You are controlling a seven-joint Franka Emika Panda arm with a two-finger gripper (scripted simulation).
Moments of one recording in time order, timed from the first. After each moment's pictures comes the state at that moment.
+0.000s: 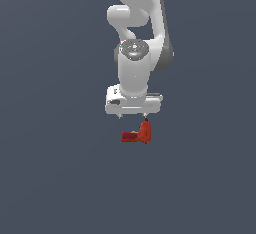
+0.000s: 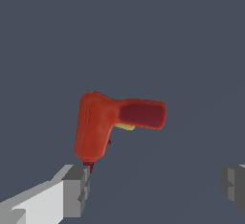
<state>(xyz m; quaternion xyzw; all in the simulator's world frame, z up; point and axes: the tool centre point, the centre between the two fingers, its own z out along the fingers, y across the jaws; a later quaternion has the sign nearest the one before) 0.004 0.018 0.166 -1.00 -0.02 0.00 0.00</state>
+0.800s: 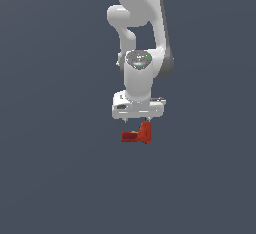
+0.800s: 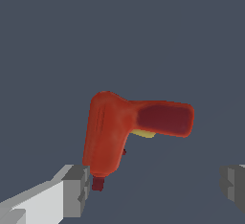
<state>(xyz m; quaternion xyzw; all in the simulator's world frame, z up) 0.001 0.040 0.131 -1.00 -0.02 -0.02 0.02</state>
